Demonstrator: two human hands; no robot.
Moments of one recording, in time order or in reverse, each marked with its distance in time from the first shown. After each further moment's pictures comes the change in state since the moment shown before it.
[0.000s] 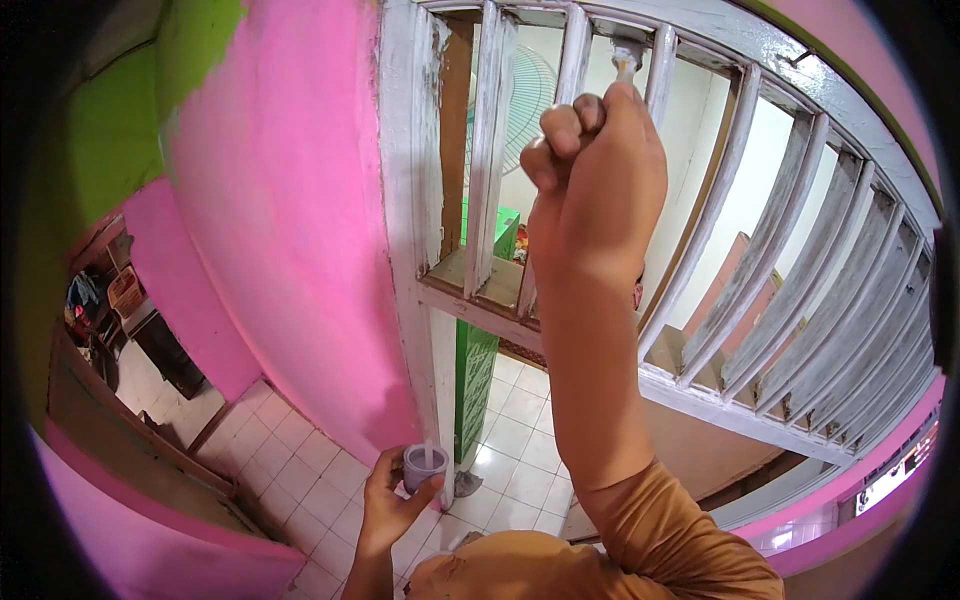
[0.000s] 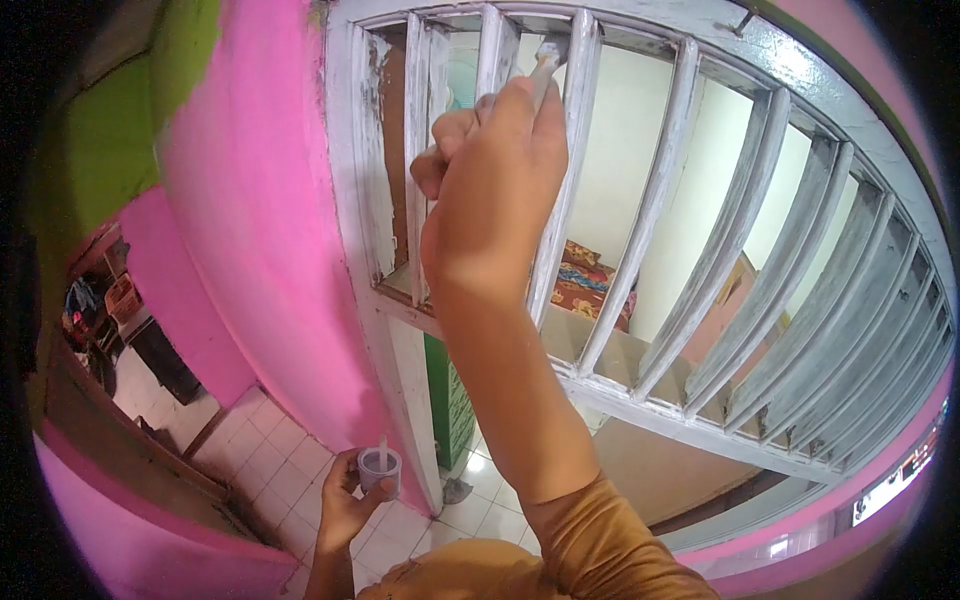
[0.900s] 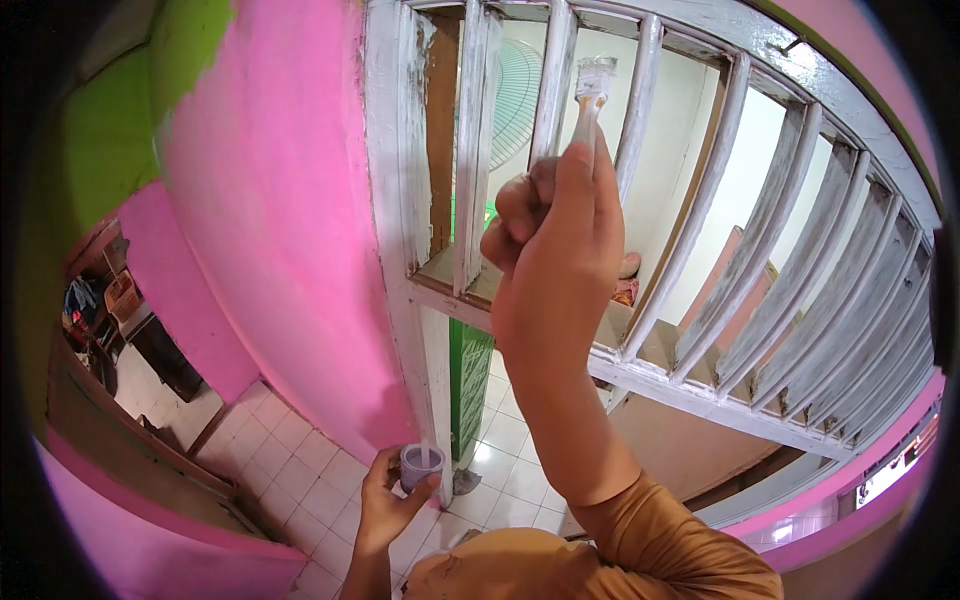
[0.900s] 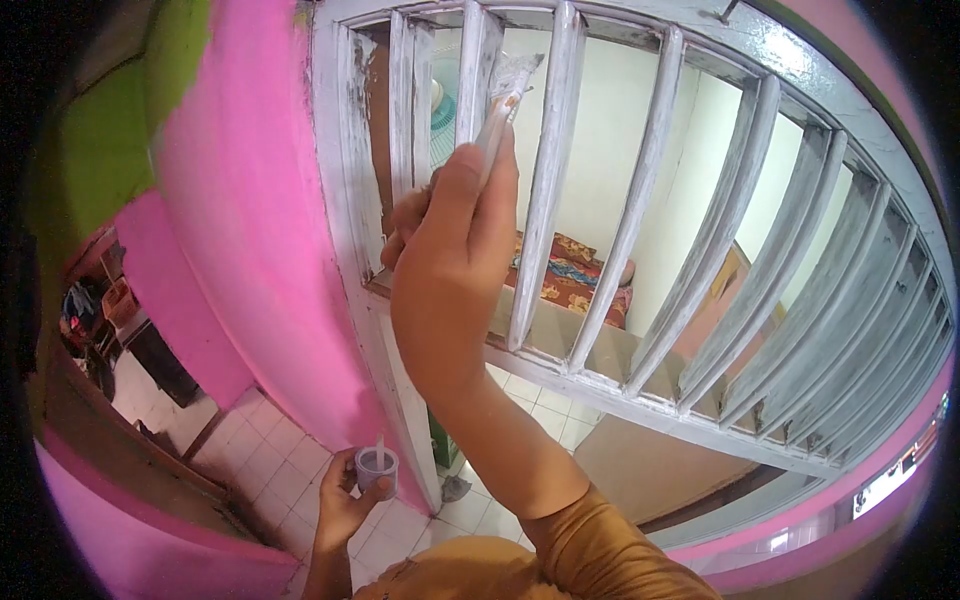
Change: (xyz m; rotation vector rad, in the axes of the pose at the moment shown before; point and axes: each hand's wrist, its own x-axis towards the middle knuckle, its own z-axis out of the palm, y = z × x) left_hand -0.001 0.000 0.004 0.001 -0.008 -0.028; right_hand -0.045 0.010 -0.018 -0.129 0.021 0.048
